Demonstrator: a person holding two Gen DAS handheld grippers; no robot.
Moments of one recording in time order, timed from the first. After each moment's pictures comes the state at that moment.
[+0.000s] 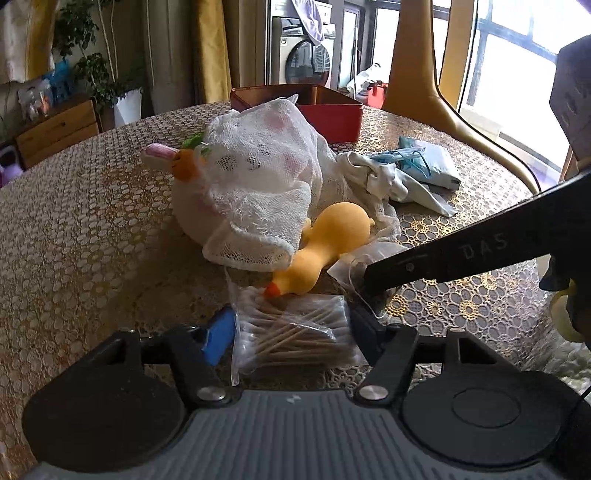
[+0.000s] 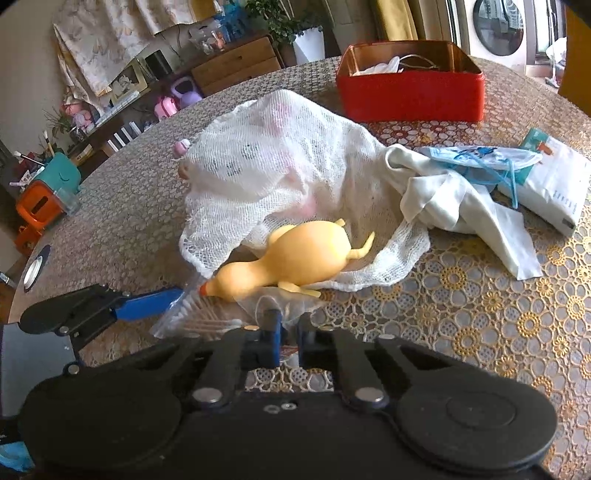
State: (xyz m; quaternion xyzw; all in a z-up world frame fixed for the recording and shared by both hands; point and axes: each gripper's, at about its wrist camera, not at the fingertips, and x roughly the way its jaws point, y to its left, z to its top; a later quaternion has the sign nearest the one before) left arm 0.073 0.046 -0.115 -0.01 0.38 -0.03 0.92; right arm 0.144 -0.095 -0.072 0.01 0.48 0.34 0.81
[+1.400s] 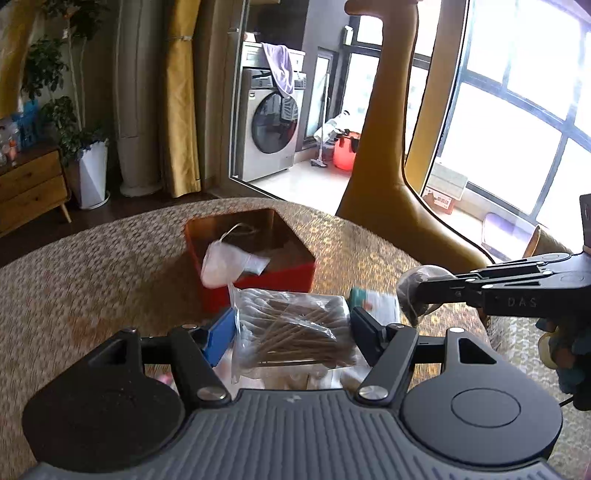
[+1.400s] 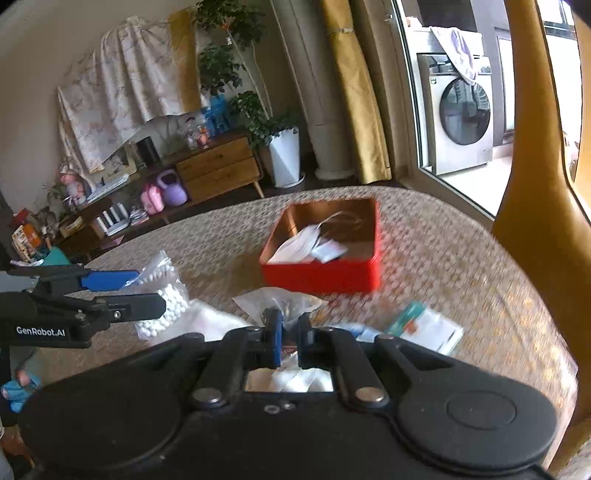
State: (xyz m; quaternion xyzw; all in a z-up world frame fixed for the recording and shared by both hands) left arm 0.197 0.024 0.053 -0.03 0.33 -0.08 0.94; right arm 0.229 -0.199 0.059 0.02 0.35 0.32 0.88
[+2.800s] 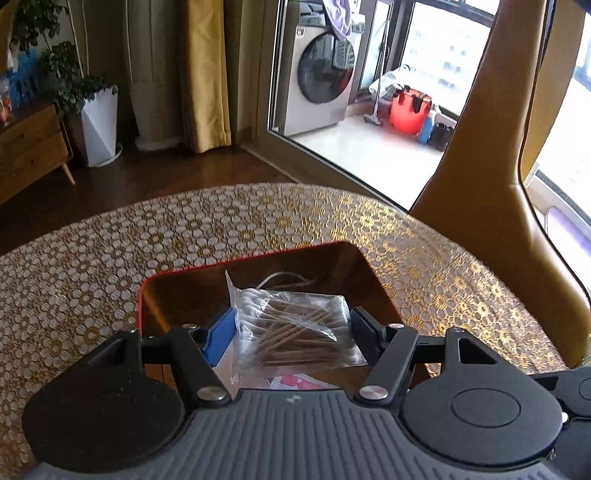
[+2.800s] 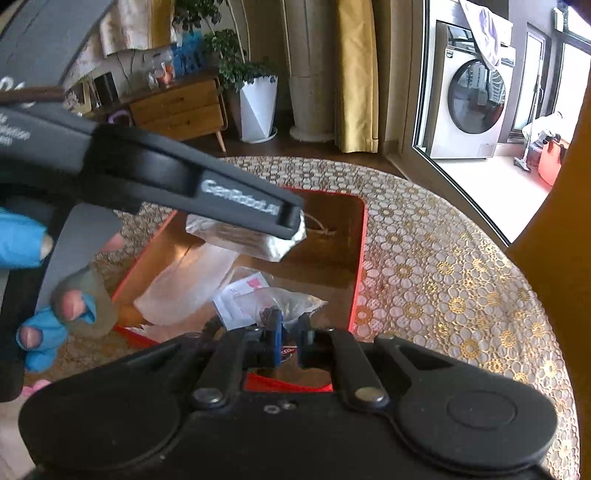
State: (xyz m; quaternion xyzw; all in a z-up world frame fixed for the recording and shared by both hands) left arm 0.500 0.033 -0.056 -0.05 0.42 -0.01 0.91; right arm 0.420 -0.101 -0.048 -0.09 0.40 0.29 0.87
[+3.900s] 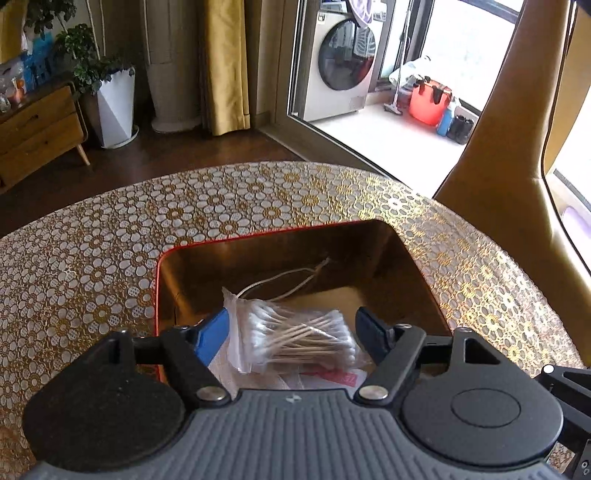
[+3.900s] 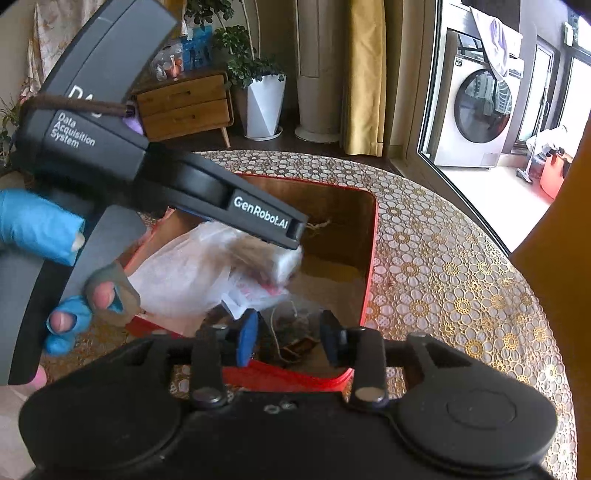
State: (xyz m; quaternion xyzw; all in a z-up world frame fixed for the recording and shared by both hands) left arm 0.498 0.047 -0.066 -0.06 0.44 0.02 0.90; right arm 0.410 -0.094 -0.049 -0.11 0.39 0.29 0.87
